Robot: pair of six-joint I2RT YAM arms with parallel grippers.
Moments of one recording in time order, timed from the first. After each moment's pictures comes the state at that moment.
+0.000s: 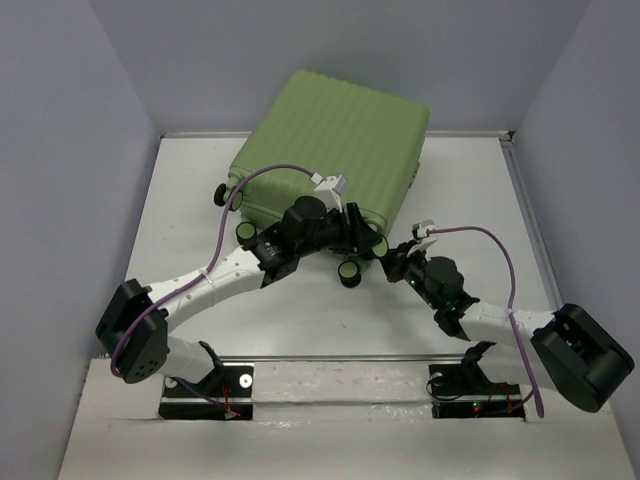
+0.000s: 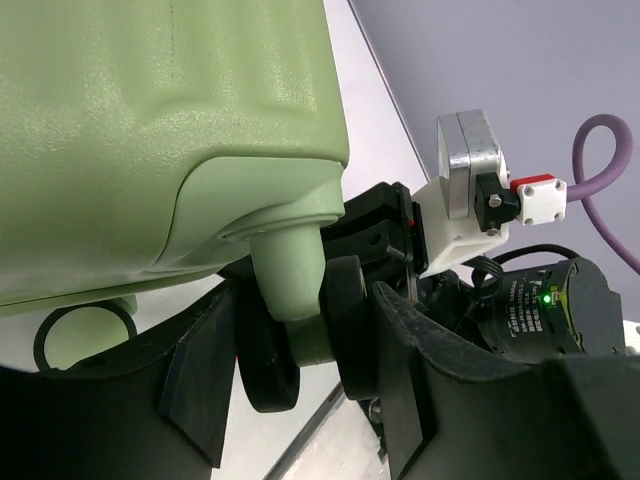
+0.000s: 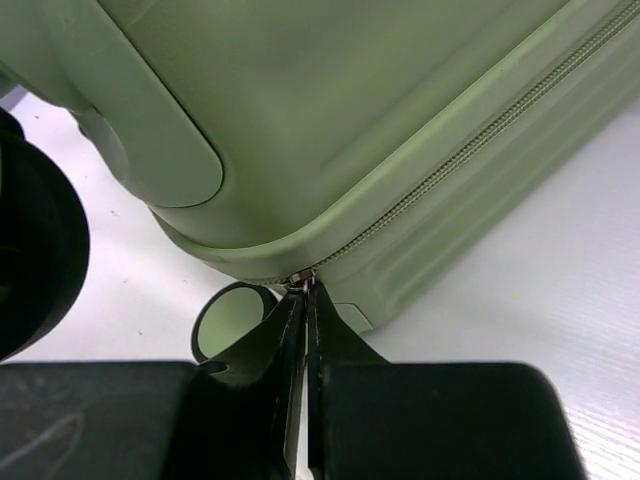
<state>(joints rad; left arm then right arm) -0.88 1.37 0.99 0.09 0.13 -0.77 0.65 1.18 0.24 0.83 0.12 0.35</state>
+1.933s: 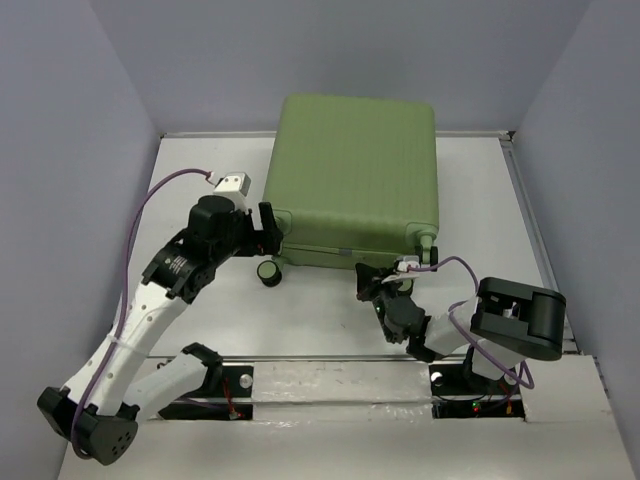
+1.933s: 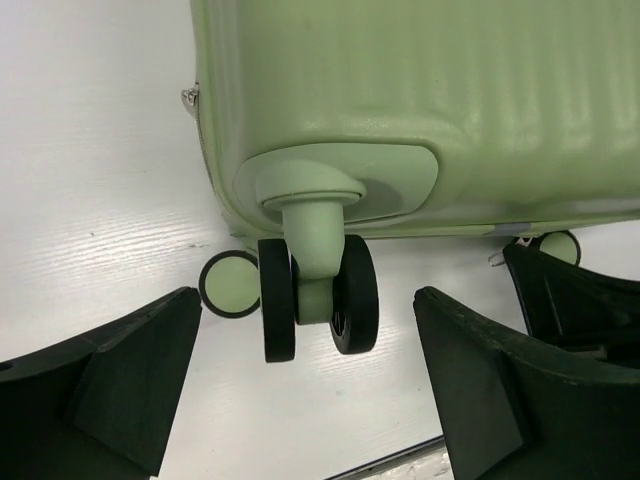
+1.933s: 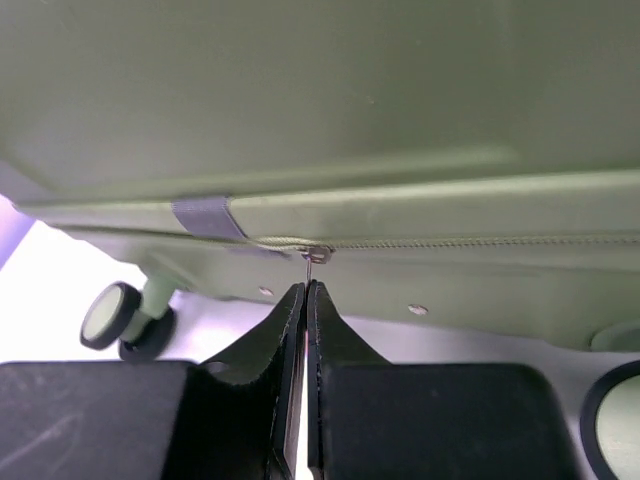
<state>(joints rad) -0.50 0.89 1.01 -0.65 -0.07 -0.41 1.18 1.56 0.26 1.33 0.90 0.47</state>
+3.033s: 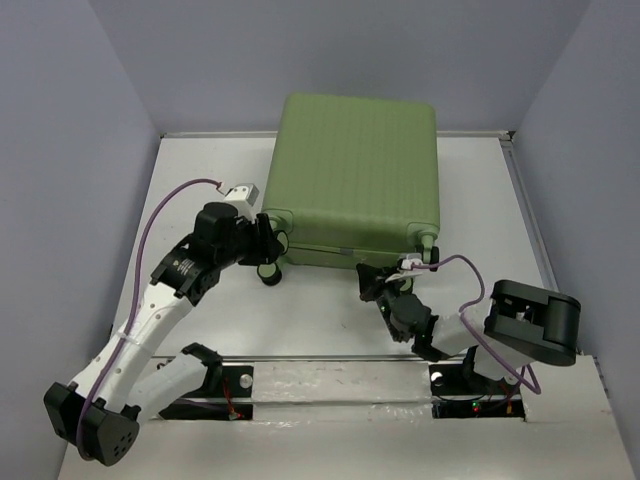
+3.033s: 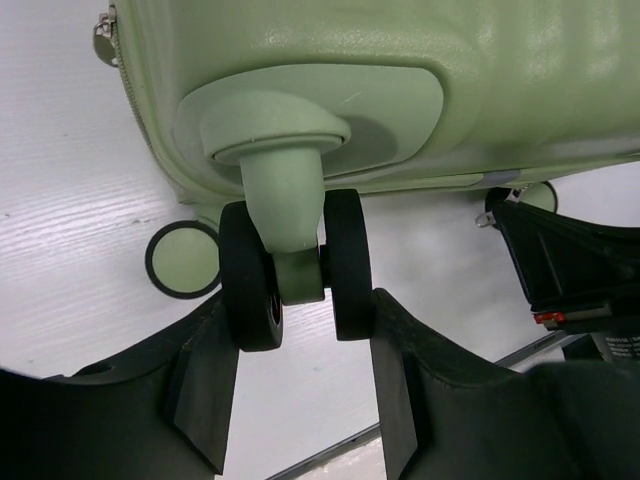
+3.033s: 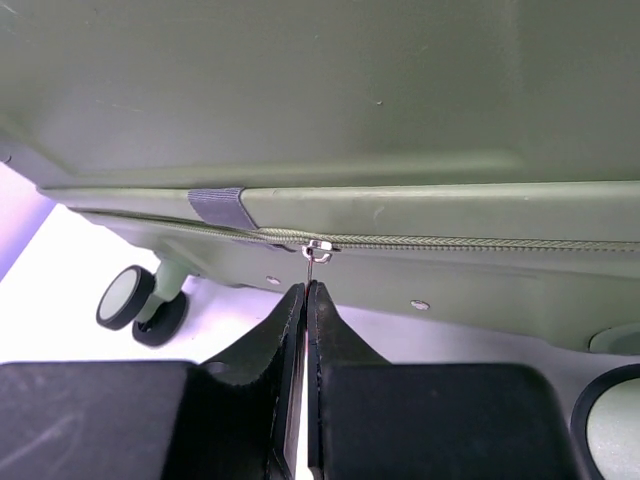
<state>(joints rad) -0.48 0.92 0.90 -0.59 0.09 -0.42 1.16 1.50 0.23 1.28 0.83 0.48</state>
